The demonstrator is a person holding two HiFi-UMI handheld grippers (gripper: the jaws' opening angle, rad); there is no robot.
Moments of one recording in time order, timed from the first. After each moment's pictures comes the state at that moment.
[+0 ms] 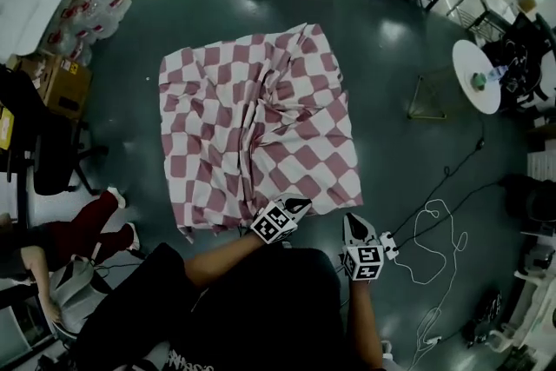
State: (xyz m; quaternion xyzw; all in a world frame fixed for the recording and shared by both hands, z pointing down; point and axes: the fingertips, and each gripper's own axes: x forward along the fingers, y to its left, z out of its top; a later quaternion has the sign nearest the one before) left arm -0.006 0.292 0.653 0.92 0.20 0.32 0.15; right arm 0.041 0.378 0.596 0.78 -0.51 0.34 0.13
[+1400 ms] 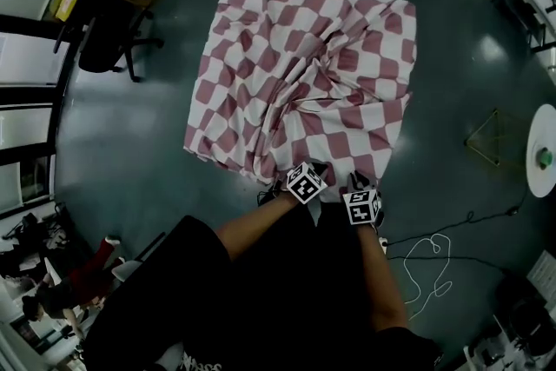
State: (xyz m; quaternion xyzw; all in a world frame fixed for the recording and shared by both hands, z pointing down) left arm 0.055 0.269 0.781 0.84 -0.04 0.50 0.21; right arm 0.122 0.304 0.772 0.53 -0.67 0.37 0.37
